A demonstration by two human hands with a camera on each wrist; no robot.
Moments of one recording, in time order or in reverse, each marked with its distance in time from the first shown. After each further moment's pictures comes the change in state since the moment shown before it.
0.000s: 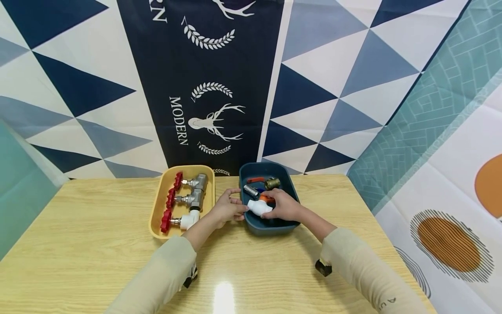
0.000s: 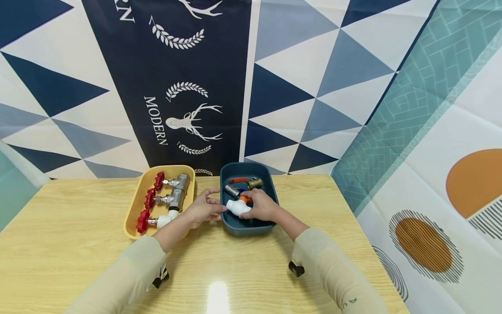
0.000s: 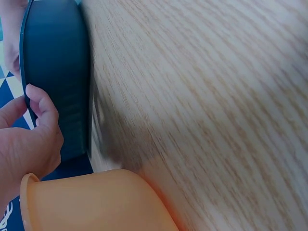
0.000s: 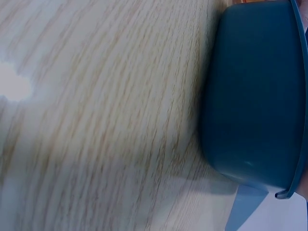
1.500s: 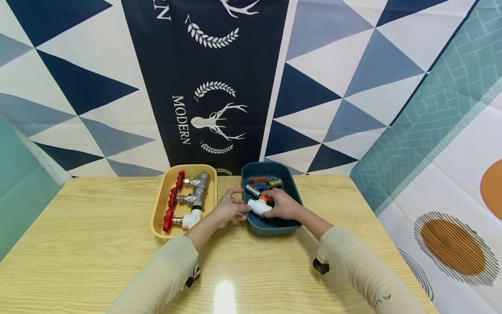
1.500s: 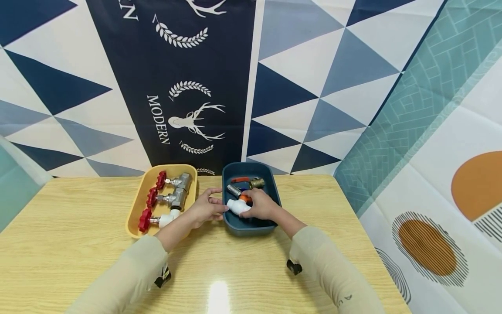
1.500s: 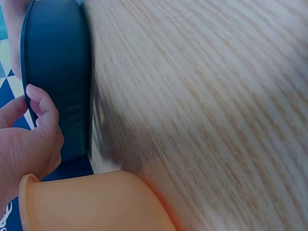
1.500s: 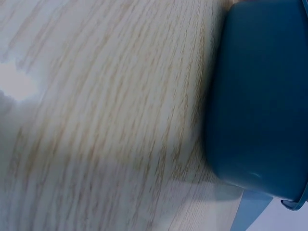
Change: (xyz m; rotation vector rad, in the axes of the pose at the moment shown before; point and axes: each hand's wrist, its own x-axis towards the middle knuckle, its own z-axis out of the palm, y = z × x) left_hand 0.002 0.000 -0.001 -0.012 -0.009 -0.010; right_hand 0.012 0.001 0.007 -0.028 -0.009 0.018
